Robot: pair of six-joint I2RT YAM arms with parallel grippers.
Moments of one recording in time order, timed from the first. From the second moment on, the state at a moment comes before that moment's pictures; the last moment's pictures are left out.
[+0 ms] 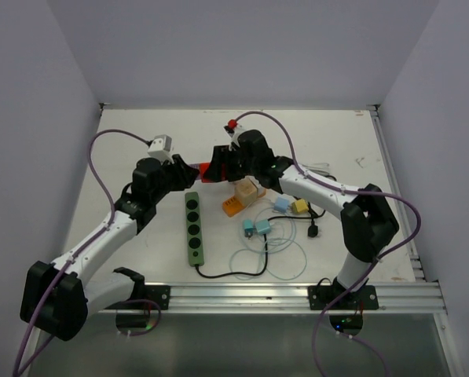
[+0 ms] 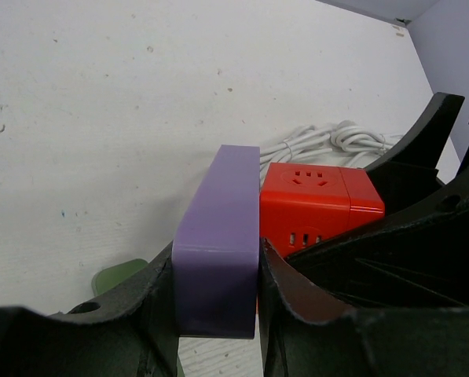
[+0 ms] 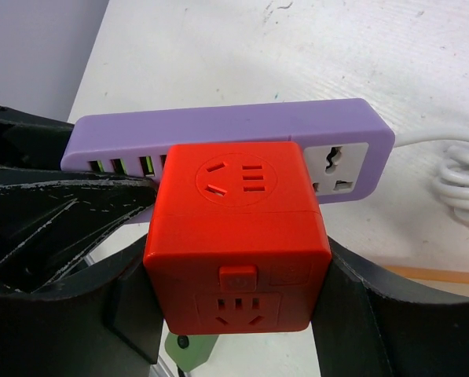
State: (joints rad) left arm -0.36 1.09 0.66 0.09 0.05 -0.49; right arm 0.73 1.75 1.31 -0.09 -0.22 0.55
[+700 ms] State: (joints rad) left arm -0.32 1.11 0.64 0.07 0.17 -0.54; right arm 0.66 1.75 1.19 0.03 -0.42 0.64
